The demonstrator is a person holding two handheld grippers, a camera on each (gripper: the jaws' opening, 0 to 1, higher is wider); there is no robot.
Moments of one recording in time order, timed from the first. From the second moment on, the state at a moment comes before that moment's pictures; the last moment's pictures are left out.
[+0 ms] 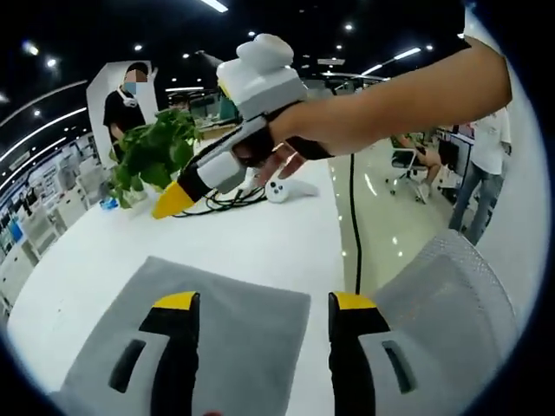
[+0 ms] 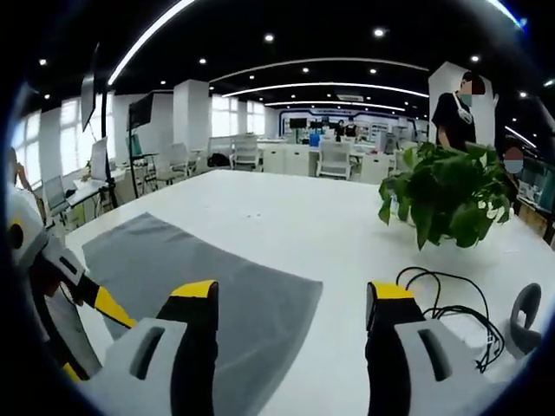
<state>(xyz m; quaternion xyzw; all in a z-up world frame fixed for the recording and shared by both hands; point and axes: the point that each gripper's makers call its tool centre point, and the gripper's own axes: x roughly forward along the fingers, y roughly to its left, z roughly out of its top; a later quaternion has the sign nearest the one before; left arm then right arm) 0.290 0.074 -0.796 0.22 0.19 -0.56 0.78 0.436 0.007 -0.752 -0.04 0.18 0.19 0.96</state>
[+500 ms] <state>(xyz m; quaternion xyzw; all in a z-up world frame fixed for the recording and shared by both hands) 0.278 0.037 -0.844 0.24 0.21 -0.58 0.75 0.459 0.012 -0.767 -0.04 0.20 0.21 0.96</state>
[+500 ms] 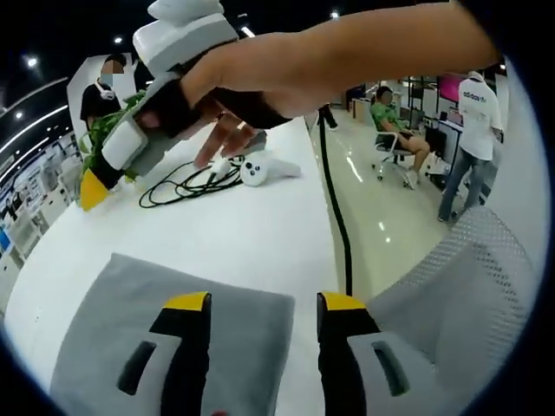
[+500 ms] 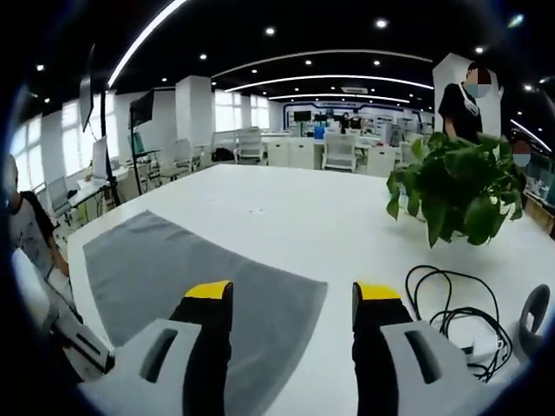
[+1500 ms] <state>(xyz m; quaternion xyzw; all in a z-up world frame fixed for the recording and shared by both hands) 0.283 0.017 -0.896 0.24 0.26 -0.59 0.73 0.508 0.011 -0.834 -0.02 0.25 0.21 0.94</state>
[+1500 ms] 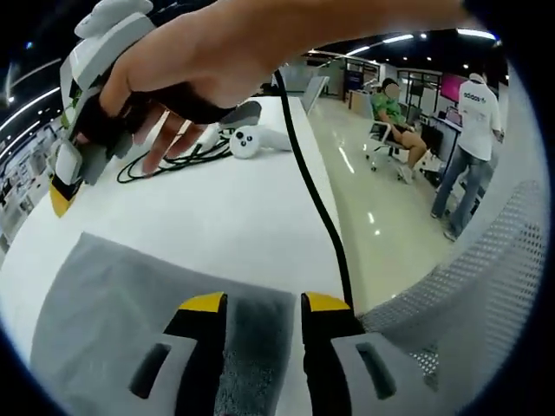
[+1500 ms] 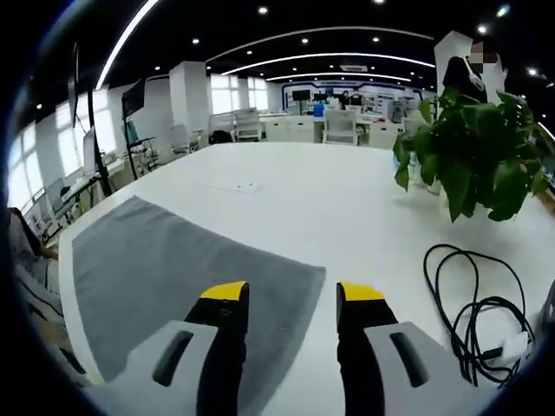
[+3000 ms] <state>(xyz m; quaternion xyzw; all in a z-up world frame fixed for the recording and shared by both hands) 0.296 0.014 -0.913 0.26 0.29 -0.56 0.73 0.582 0.018 -0.914 -0.10 0.33 0.21 0.92</state>
